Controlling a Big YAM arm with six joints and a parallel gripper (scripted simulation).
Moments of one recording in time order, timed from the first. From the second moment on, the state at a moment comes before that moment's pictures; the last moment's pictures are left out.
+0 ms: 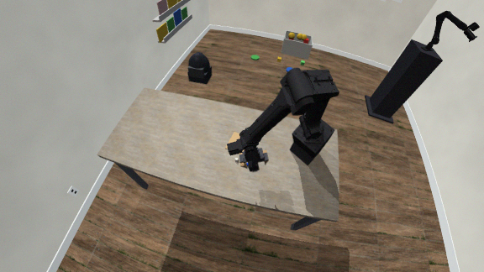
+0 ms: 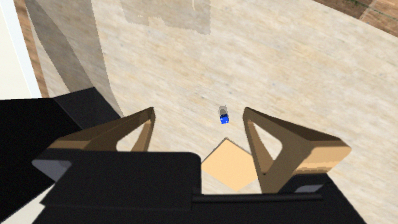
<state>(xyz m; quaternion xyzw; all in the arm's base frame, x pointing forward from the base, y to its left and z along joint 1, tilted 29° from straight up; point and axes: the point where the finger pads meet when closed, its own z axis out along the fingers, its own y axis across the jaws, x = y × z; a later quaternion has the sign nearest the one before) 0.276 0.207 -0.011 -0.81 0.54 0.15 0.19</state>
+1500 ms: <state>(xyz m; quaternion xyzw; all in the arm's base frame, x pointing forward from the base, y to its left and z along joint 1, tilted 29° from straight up) 0.319 -0.052 -0.121 -0.56 0.79 0.09 0.23</state>
